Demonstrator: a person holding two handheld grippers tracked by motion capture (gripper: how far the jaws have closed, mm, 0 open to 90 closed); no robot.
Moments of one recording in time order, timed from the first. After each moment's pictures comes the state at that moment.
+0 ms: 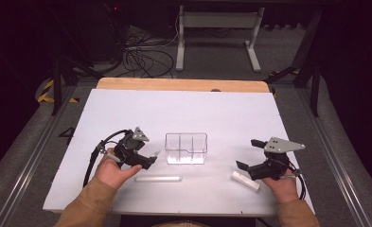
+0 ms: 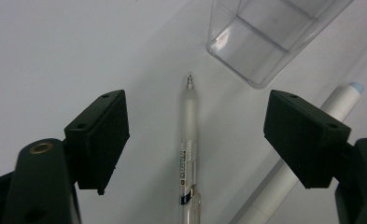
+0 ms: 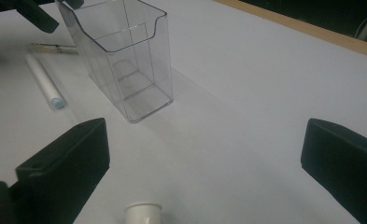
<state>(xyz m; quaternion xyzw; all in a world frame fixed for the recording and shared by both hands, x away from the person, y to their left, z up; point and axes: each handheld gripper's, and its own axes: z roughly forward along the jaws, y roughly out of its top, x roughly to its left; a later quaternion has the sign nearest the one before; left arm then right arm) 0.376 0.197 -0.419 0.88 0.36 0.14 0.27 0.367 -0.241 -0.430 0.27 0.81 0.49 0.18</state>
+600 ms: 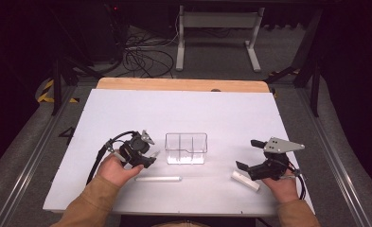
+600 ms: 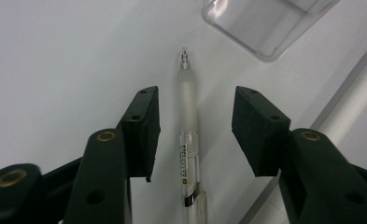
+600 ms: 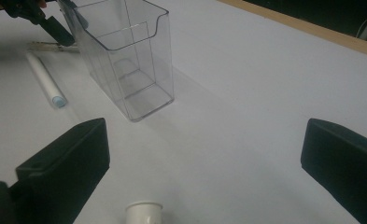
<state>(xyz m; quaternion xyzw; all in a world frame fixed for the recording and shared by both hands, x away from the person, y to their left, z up) 0.387 0.187 -0.434 0.91 0.33 0.12 0.21 0.367 -0.241 -0.430 0.27 0.81 0.49 0.18</state>
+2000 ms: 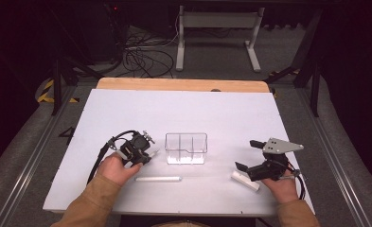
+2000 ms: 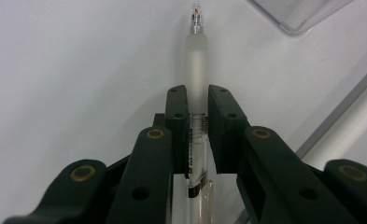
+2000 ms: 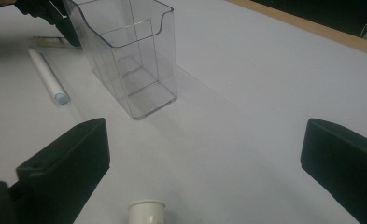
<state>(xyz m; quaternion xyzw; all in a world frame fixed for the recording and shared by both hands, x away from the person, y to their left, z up) 0.396 0.186 -0.438 0.91 0.37 0.09 0.16 0.366 -0.239 -0.431 0.26 0.81 0.49 0.18</state>
